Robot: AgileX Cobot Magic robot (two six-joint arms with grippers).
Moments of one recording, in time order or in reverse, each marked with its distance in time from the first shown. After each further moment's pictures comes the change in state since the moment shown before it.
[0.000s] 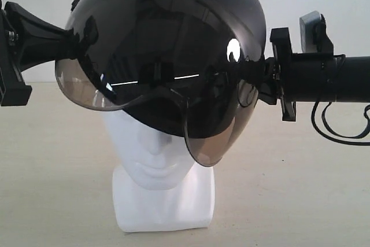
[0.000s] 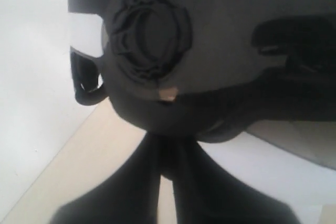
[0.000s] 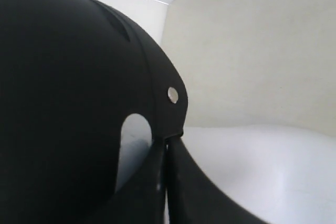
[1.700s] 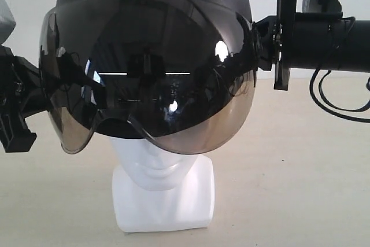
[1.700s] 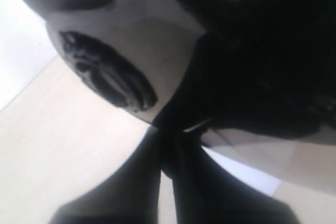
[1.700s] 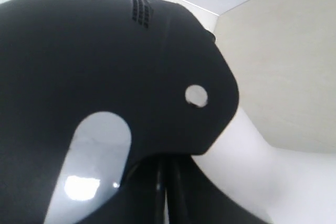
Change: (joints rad) left arm 0.000 0.000 0.116 0.136 -0.033 -0.155; right arm 0.039 -0.101 -0.051 0.044 0.037 0.048
